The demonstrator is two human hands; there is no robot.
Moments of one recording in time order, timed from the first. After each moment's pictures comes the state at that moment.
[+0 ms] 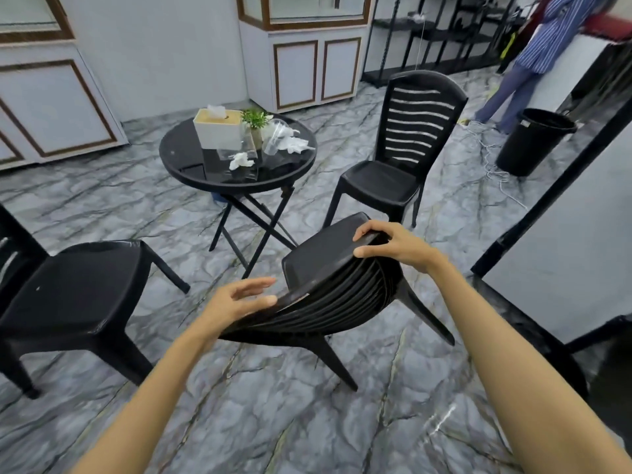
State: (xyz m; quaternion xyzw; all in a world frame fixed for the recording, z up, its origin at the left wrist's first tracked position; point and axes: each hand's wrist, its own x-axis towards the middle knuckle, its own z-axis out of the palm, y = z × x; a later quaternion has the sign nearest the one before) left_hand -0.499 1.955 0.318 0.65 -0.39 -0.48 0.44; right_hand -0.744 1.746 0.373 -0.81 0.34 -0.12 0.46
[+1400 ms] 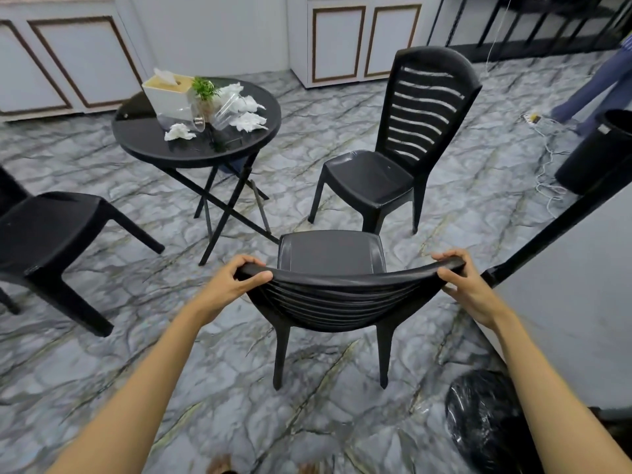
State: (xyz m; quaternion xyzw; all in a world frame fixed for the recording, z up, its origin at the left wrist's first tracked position) left_hand -0.779 1.710 0.296 0.73 -0.30 -0.40 0.46; right_hand -1.102 1.455 0.300 -0.58 0.39 -0.21 0.68
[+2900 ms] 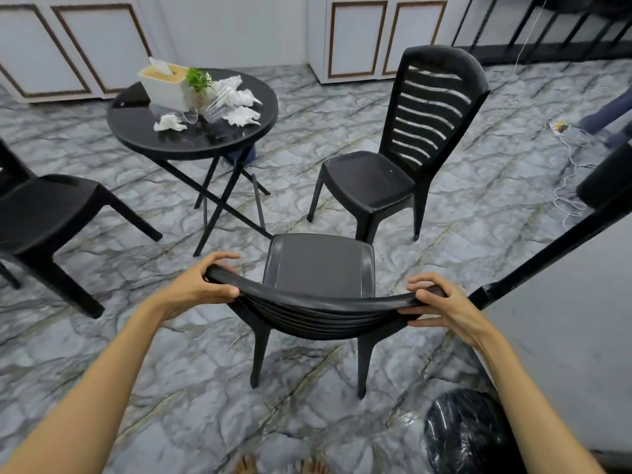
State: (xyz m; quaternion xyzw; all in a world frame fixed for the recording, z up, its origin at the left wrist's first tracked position) left_hand -0.798 1.678 0.298 0.69 -0.26 -0.49 0.46; right_hand -1.134 1.399 0.290 -0.58 0.38 -0.07 0.72
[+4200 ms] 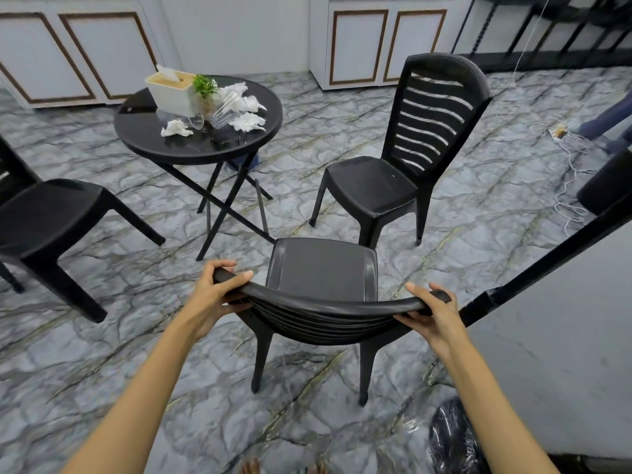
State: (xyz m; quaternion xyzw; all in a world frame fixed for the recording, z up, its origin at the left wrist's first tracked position) left_hand -0.833 1.670 0.294 0.64 -0.05 -0.40 0.65; right_hand -1.099 1.451 0.300 -0.35 0.50 -0.27 0.75
